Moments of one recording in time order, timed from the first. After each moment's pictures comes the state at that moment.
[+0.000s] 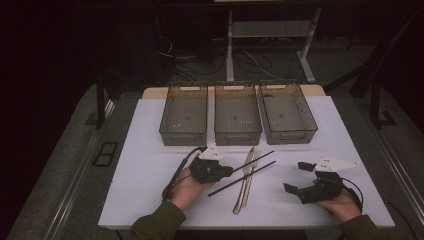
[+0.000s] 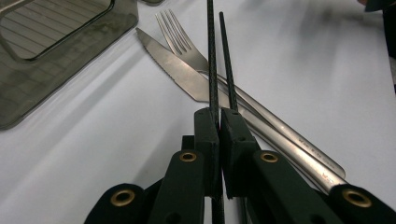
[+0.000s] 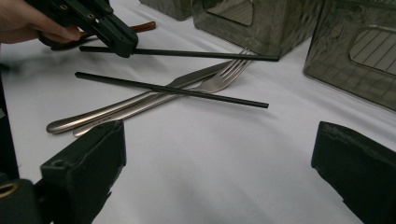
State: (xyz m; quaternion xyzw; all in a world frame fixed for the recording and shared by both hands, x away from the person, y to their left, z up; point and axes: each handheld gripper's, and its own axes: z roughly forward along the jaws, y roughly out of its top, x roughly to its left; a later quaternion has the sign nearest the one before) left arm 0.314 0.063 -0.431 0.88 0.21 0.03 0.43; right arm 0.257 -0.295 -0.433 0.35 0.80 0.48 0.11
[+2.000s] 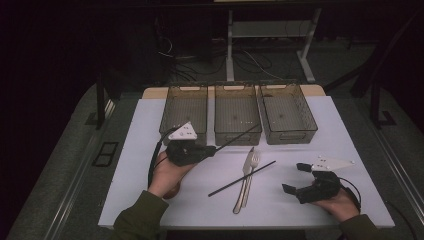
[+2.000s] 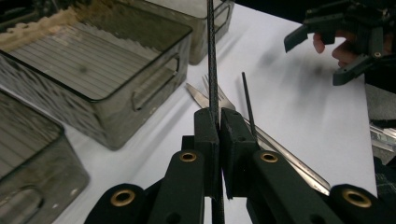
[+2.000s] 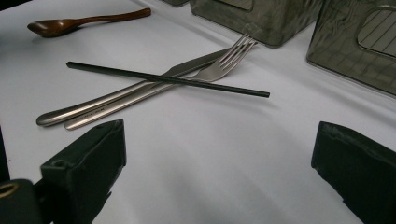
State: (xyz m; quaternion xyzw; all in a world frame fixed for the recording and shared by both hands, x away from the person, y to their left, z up) left arm 0.333 0.116 -0.371 0.84 0.23 0.06 0.49; right arm 0.260 -0.293 -0.437 0.36 0.81 0.46 0.10
